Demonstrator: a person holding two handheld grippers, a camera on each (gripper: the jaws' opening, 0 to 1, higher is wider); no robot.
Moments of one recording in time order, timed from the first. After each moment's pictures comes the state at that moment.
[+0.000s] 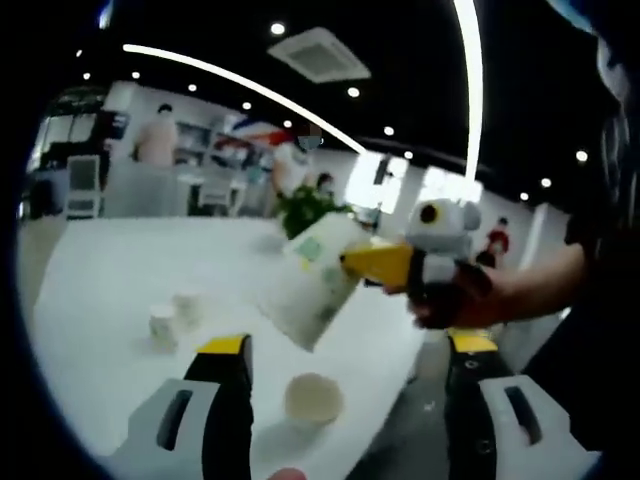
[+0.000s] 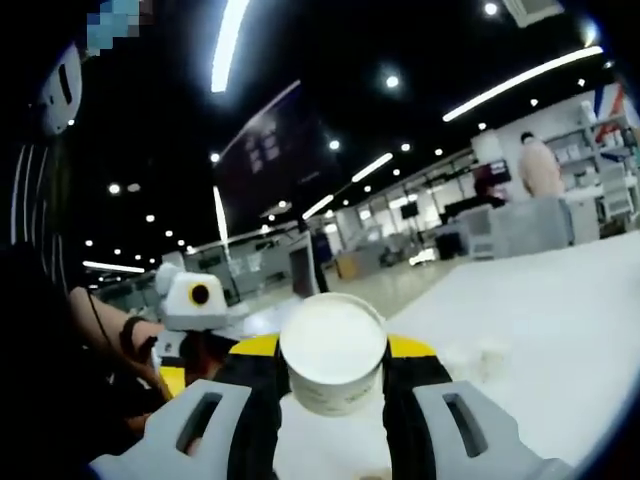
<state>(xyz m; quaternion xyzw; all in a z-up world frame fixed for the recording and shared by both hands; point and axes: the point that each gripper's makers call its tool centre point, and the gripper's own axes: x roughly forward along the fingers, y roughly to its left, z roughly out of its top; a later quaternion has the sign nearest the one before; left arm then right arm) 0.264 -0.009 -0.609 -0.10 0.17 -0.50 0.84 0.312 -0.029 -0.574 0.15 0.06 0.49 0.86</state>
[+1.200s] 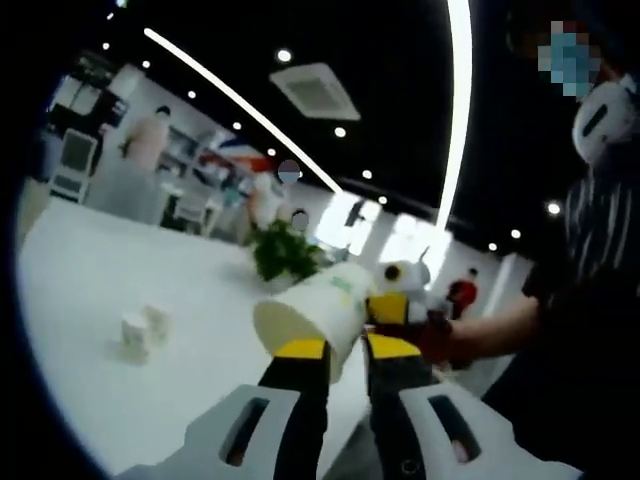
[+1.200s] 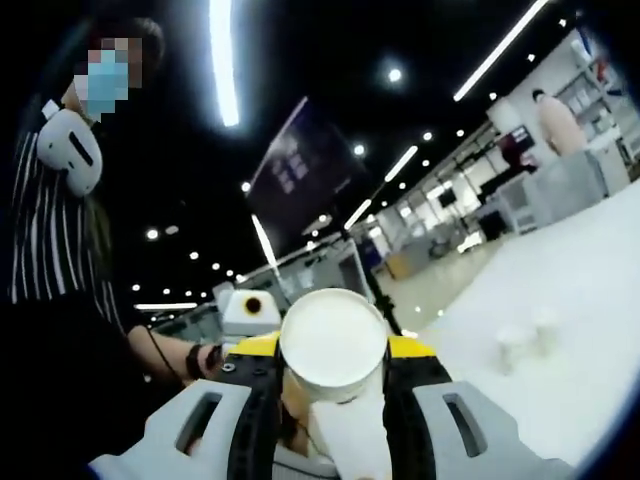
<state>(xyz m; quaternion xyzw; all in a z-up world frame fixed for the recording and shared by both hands) 0.255 0.008 -0.574 -0.20 0.12 -0.54 0.81 0.279 -0.026 -0.564 0.23 0.08 0.57 0.78</state>
